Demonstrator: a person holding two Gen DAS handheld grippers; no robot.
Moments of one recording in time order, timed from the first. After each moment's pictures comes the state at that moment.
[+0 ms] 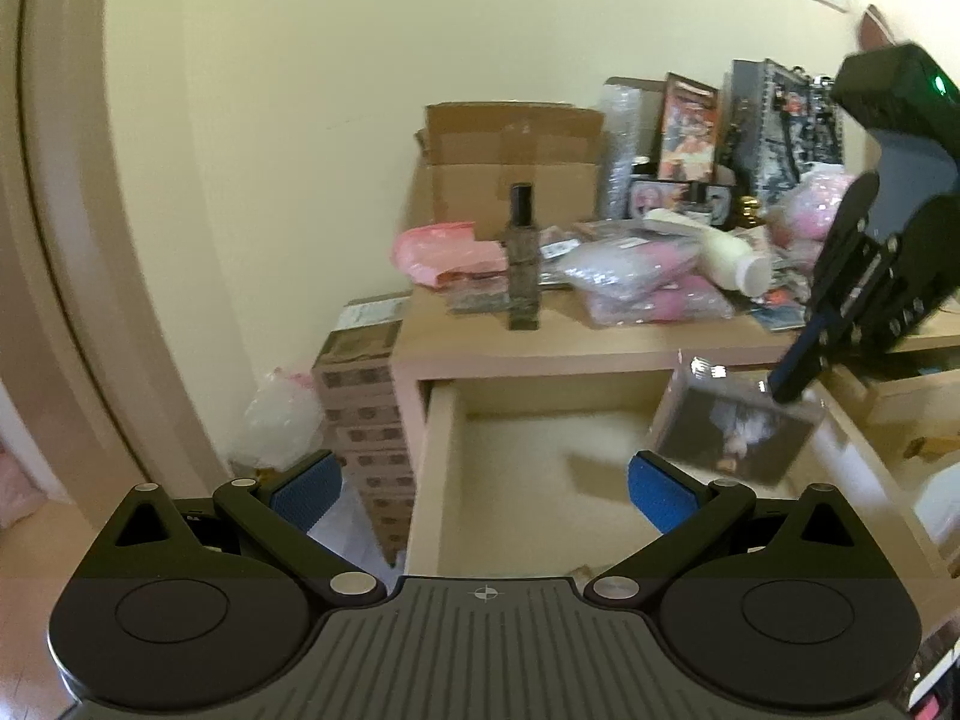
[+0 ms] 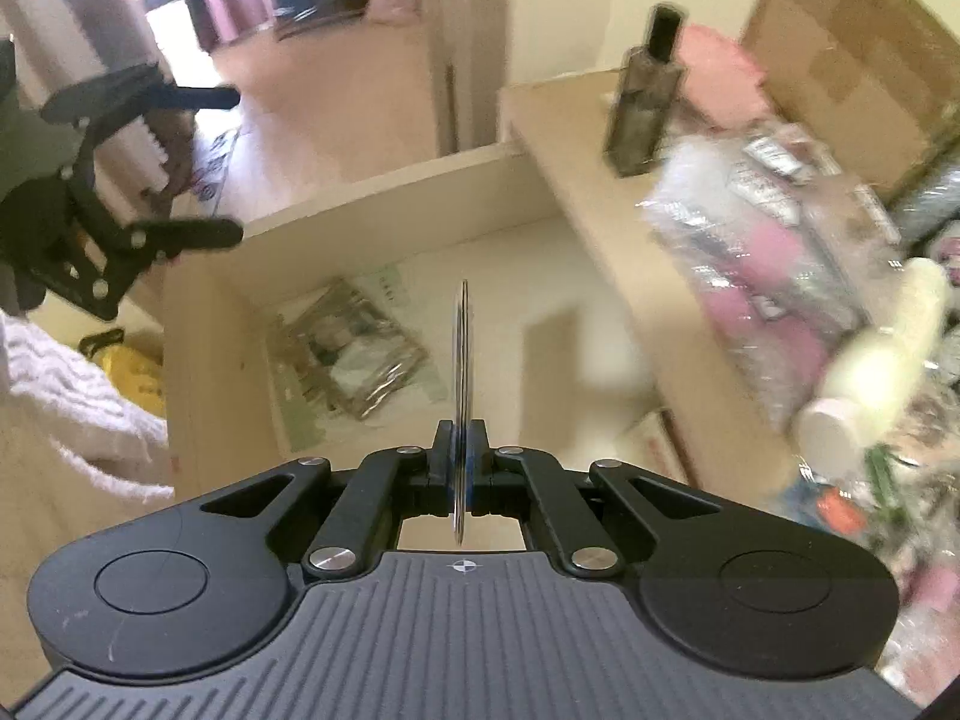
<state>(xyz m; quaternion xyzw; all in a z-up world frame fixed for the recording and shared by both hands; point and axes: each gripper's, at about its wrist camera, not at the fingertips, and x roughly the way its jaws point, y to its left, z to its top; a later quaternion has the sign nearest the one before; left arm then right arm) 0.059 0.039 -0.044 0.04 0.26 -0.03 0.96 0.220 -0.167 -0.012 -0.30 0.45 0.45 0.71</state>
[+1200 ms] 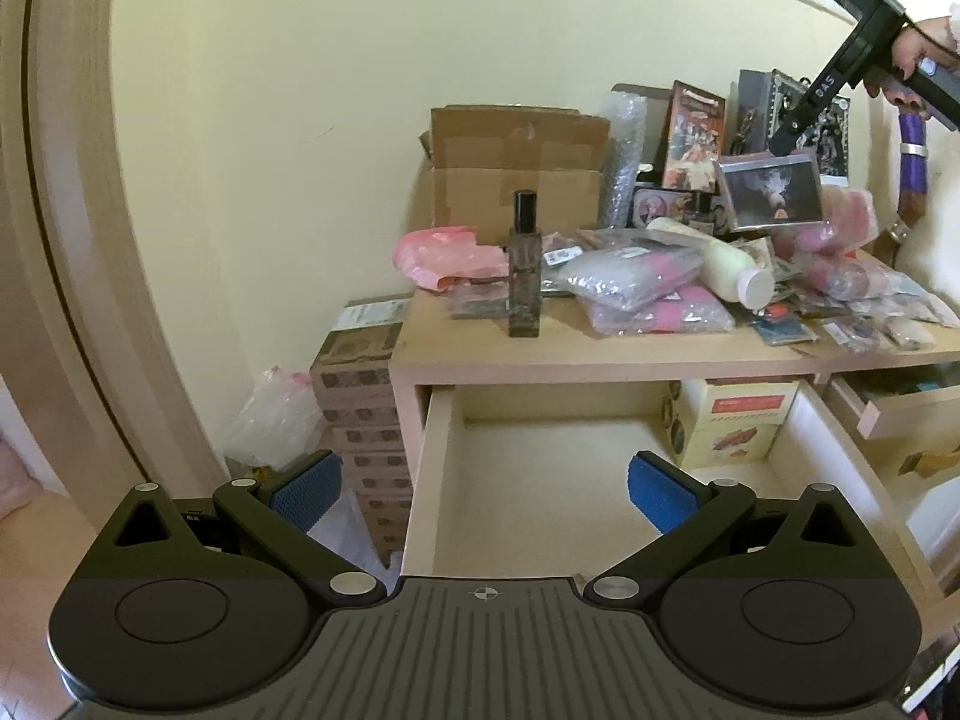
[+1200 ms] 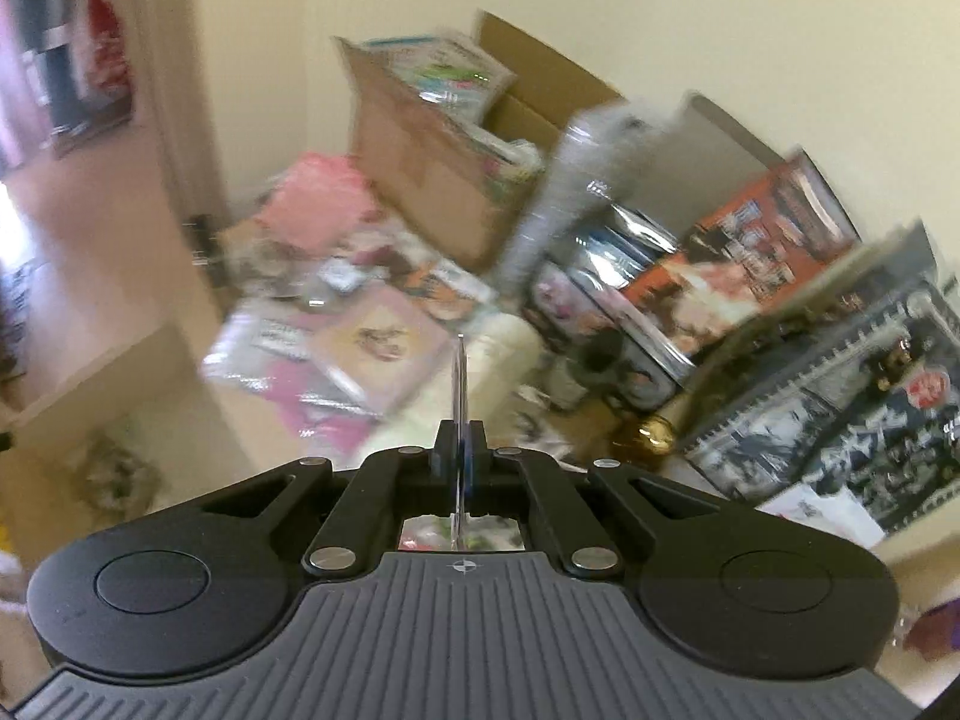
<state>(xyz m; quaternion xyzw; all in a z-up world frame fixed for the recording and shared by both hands) 0.059 0.043 -0.041 0.02 0.27 -0.02 0.96 0.358 -0.253 0.103 -0.26 0.41 0.25 0.84</state>
